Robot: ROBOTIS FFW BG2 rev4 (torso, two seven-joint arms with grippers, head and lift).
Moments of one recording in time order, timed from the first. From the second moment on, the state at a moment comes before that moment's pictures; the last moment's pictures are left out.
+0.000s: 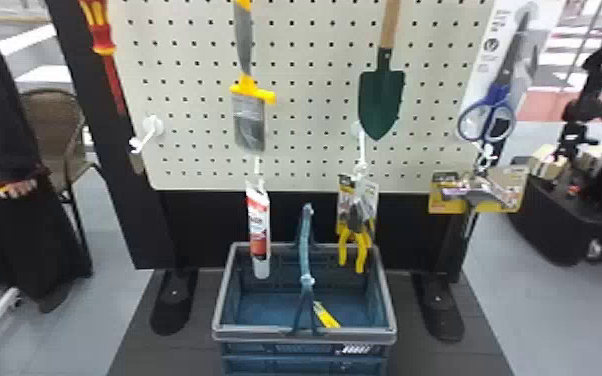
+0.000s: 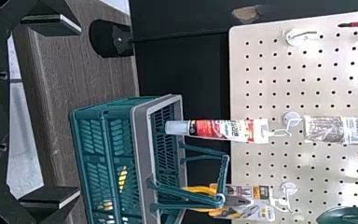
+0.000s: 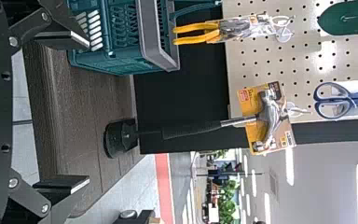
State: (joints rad) left arm 0.84 0.00 0.04 -2.03 -0.03 -0.22 -0.24; right arm 0.67 -0.04 0.14 -1.52 -0.04 -0.70 -0.17
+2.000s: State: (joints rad) left arm -0.30 0.31 -0.26 -1.33 0.37 0.11 -0.59; right arm 0.66 -0.01 0.14 -1.51 -0.04 -0.69 -0.11
